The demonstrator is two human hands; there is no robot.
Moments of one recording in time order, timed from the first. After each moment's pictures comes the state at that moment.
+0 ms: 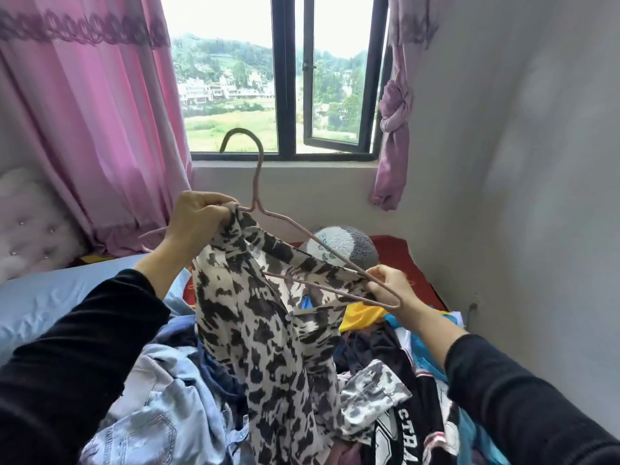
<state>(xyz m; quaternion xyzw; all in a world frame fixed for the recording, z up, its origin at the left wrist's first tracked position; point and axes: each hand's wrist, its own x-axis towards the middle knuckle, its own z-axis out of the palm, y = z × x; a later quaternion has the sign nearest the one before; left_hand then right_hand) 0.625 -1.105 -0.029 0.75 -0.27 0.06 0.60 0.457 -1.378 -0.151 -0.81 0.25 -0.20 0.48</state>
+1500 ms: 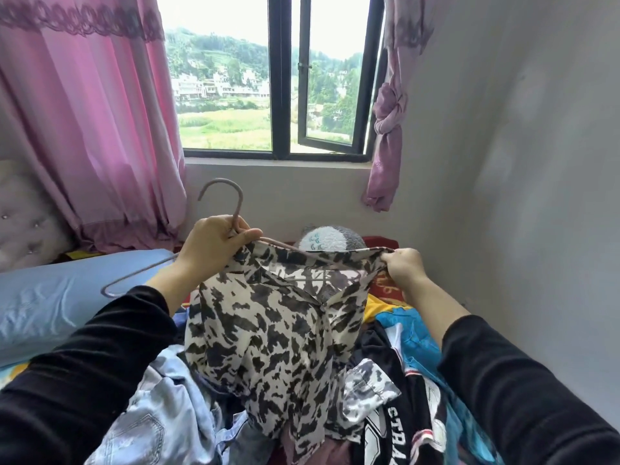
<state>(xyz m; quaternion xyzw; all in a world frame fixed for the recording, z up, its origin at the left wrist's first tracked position) 0.623 -1.116 -0.071 0.83 -0.35 0.12 0.41 0.460 -1.397 -0.115 -0.72 0.38 -0.28 0.51</state>
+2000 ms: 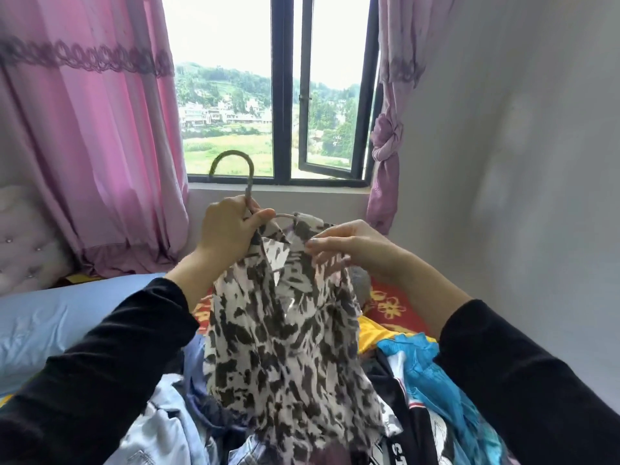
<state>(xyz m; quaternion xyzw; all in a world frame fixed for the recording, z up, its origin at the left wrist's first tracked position) 0.606 -1.148 -0.002 0.82 -0.33 0.24 0.41 0.467 -1.329 -0.001 -0.85 0.04 -0.10 0.52</state>
